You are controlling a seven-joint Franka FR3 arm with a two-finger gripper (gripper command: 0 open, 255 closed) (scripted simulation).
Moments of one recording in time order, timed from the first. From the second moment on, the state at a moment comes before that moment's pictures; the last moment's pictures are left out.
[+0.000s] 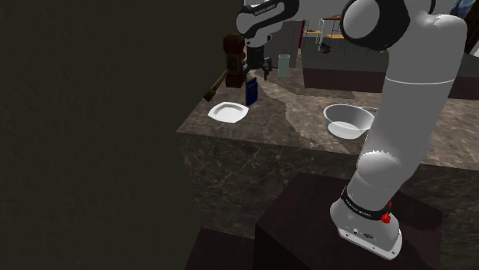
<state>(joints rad) -0.15 0.20 -0.12 -1.69 -0.02 1.87 0.46</state>
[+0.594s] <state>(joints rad) -0.23 0.54 -0.17 -1.26 0.03 1.79 0.56</state>
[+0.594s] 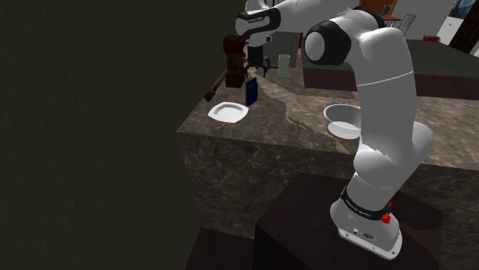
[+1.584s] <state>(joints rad) -0.24 0.58 -0.18 -1.29 0.04 1.86 0.57</state>
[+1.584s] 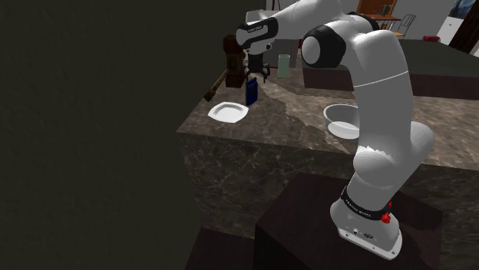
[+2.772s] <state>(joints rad) -0.24 0.57 -0.18 -1.21 0.04 1.78 0.57</state>
